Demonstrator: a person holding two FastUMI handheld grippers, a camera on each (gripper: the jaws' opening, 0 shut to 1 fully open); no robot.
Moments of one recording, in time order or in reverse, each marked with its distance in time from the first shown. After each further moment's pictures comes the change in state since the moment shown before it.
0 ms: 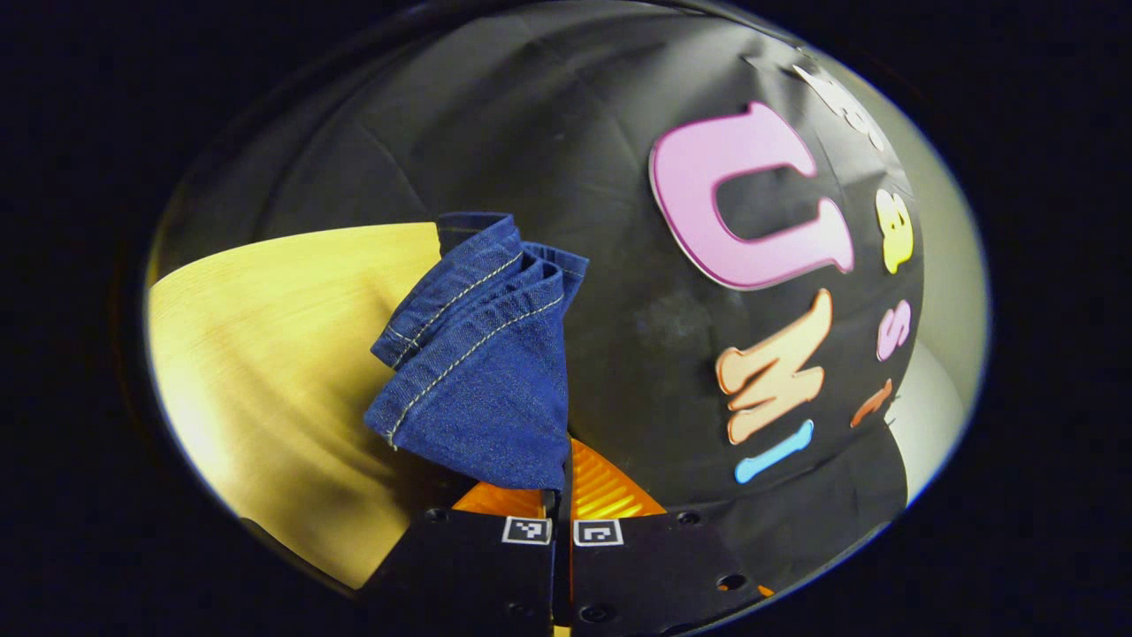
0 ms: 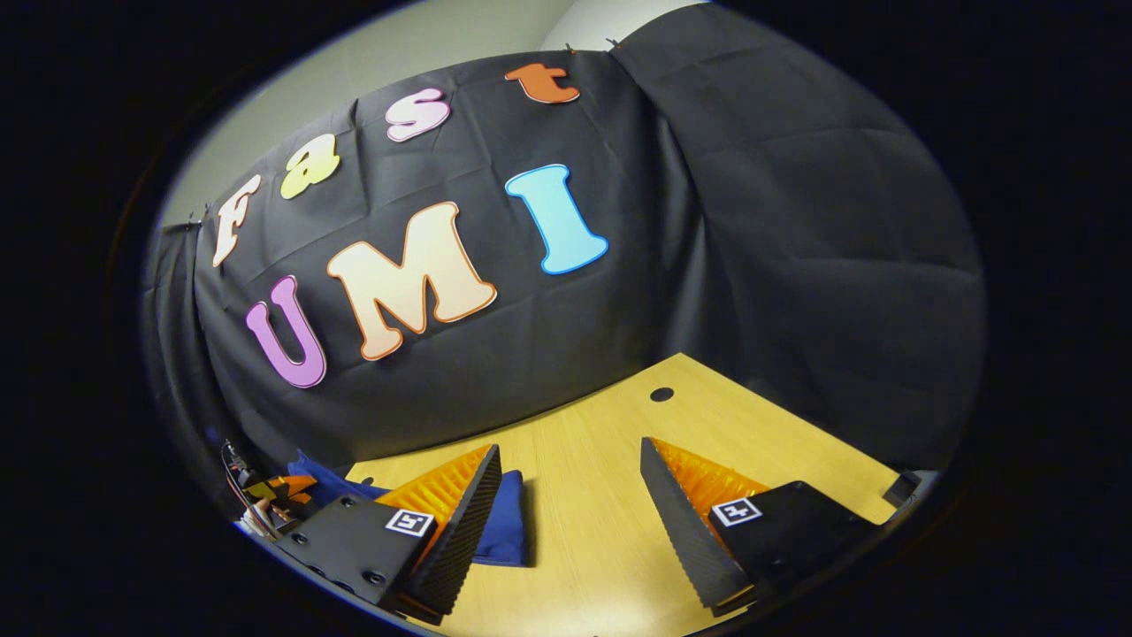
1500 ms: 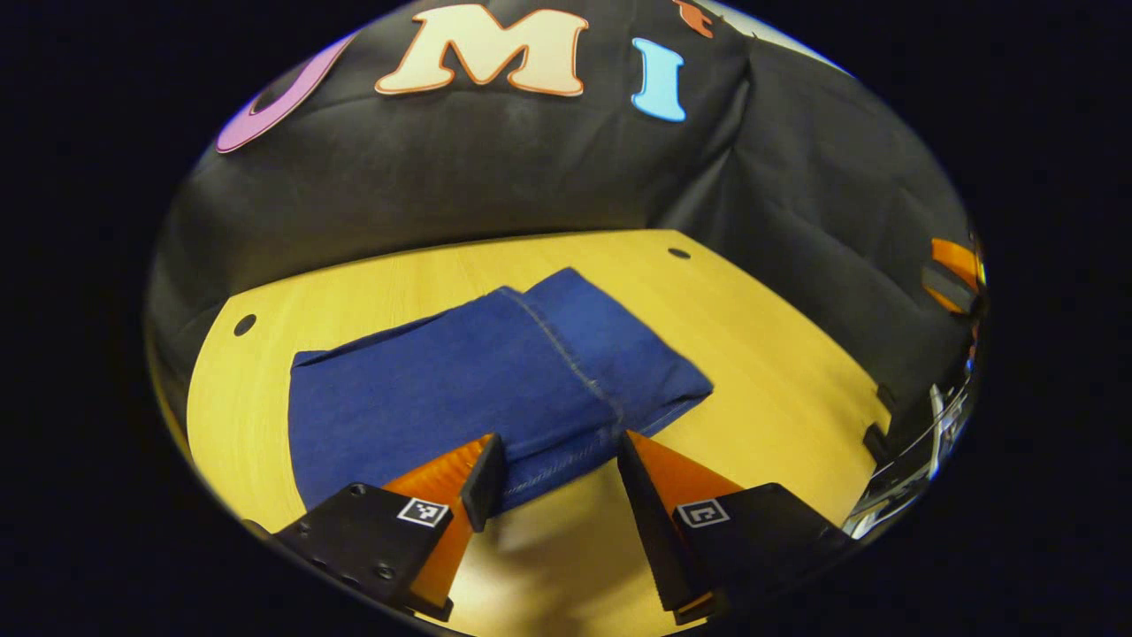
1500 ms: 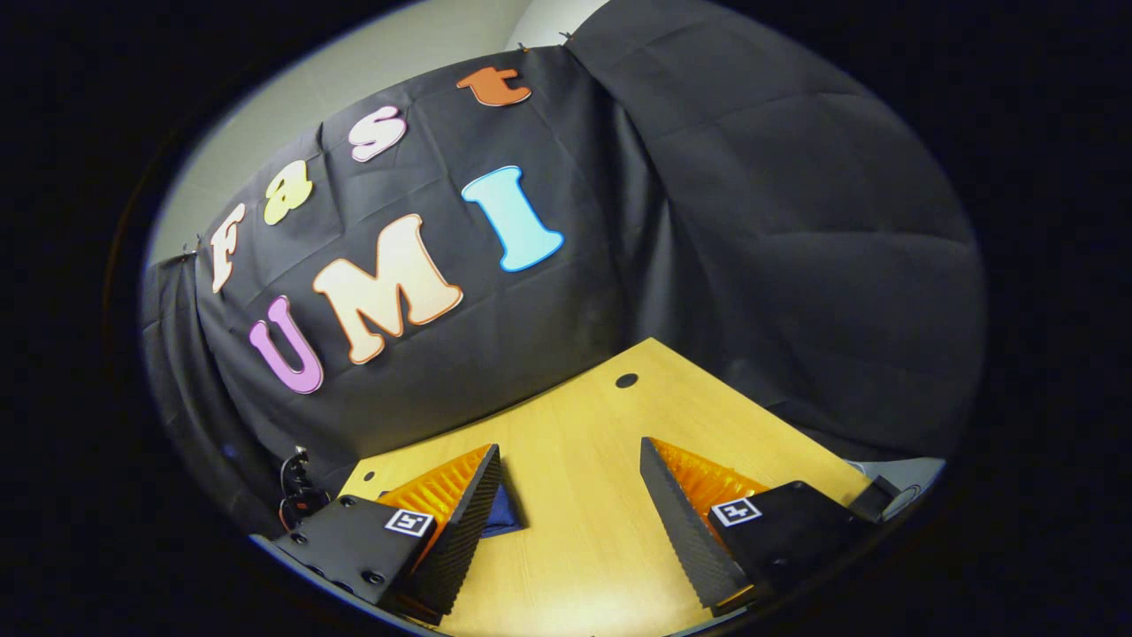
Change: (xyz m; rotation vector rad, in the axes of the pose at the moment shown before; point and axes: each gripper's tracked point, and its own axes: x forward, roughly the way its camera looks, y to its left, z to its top) left arm -0.016 -0.046 -0.323 0.972 0.491 0.053; right arm -0.010 -0.095 -0.008 0.078 0.063 0.072
